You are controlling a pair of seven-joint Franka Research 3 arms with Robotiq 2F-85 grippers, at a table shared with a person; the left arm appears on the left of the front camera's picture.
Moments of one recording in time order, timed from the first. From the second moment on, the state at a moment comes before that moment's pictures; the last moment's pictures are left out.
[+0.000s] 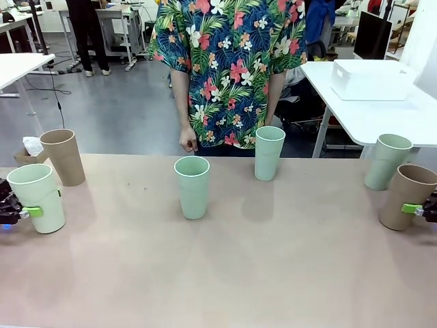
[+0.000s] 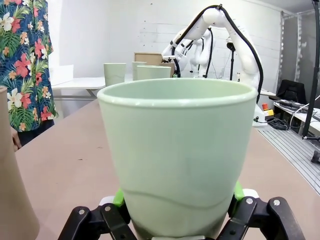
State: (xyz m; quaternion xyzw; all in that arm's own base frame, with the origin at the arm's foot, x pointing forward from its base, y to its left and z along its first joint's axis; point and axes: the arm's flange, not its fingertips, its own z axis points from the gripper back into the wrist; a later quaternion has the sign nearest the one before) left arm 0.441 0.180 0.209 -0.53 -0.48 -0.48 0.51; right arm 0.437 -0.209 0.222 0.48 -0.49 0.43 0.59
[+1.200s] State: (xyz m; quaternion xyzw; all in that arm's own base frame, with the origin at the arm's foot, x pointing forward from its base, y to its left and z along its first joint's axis) left arm 0.352 0.070 0.339 -0.50 -0.52 -0.50 0.49; right arm 0.358 -0.077 0.343 0.40 -0.51 0.45 0.62
